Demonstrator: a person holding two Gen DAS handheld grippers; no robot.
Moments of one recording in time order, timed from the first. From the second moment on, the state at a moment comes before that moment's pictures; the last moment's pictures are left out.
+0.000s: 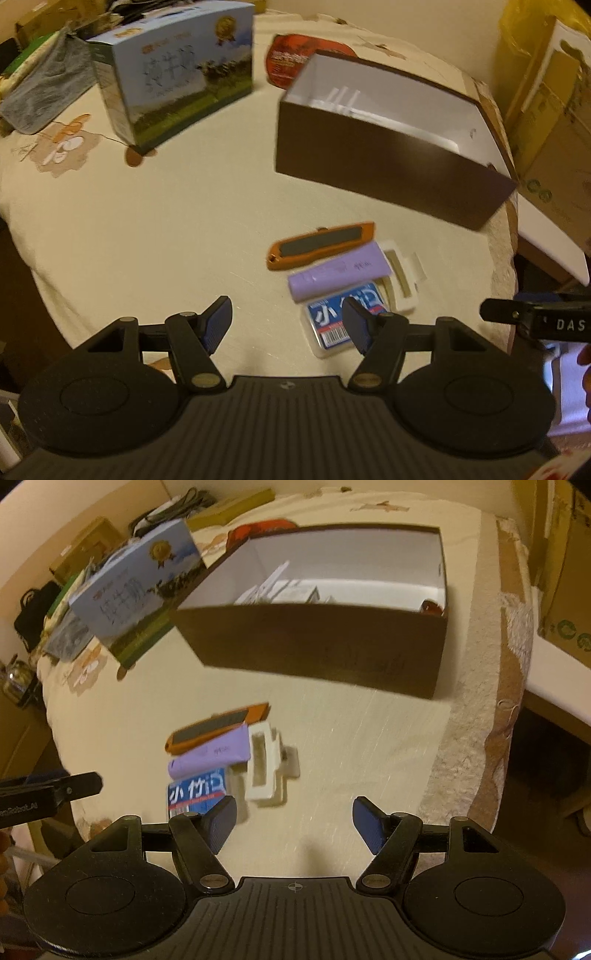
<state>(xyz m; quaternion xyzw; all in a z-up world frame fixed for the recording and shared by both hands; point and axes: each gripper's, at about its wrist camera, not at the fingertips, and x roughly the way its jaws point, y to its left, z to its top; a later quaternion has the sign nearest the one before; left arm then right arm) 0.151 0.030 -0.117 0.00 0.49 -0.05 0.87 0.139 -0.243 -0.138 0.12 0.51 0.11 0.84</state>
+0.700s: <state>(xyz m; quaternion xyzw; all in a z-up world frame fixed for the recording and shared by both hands) 0.149 -0.012 -0.175 0.08 0.52 -0.12 0.84 0.140 -0.240 -0.178 0.11 0.55 0.11 0.82</state>
